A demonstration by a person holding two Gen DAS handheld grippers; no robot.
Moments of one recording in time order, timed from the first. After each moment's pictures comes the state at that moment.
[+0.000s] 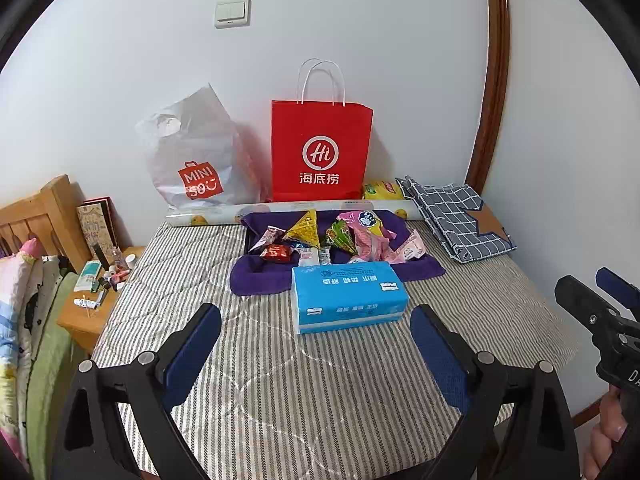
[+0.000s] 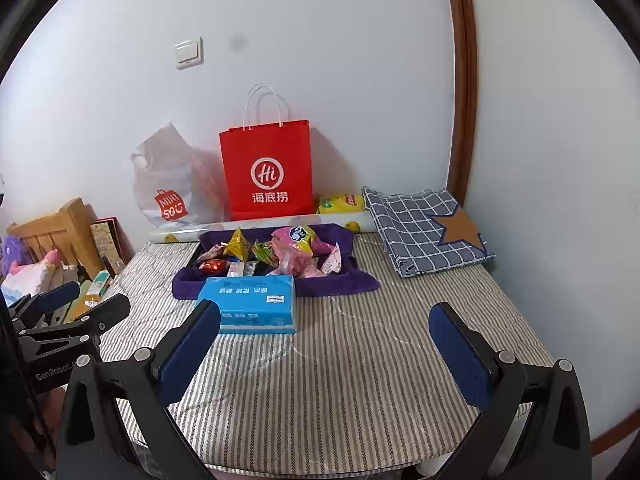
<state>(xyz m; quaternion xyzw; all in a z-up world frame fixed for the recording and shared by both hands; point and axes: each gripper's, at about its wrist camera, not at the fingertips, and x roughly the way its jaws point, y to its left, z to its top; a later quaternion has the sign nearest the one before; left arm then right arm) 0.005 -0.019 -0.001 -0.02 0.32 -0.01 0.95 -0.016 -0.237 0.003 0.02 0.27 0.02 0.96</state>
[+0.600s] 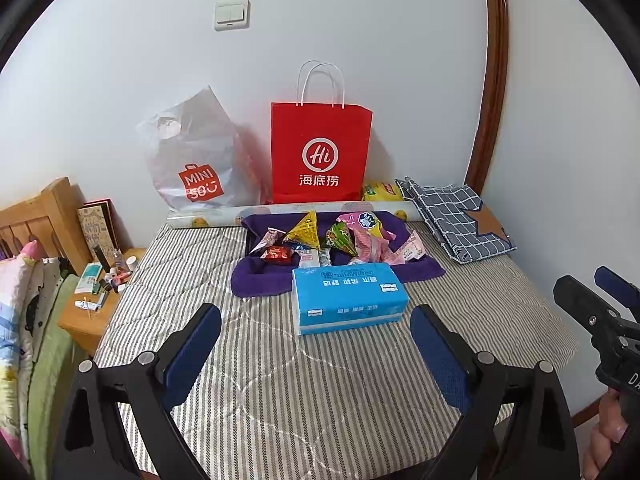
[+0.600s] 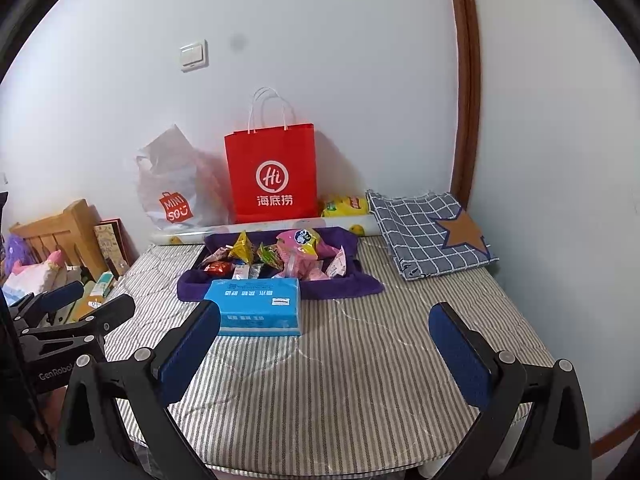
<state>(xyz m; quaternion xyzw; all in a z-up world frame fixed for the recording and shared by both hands) 0.004 -0.019 0.000 -0.02 0.32 -0.01 0.95 -0.018 -0.233 0.005 0.02 0.27 0.03 0.96</state>
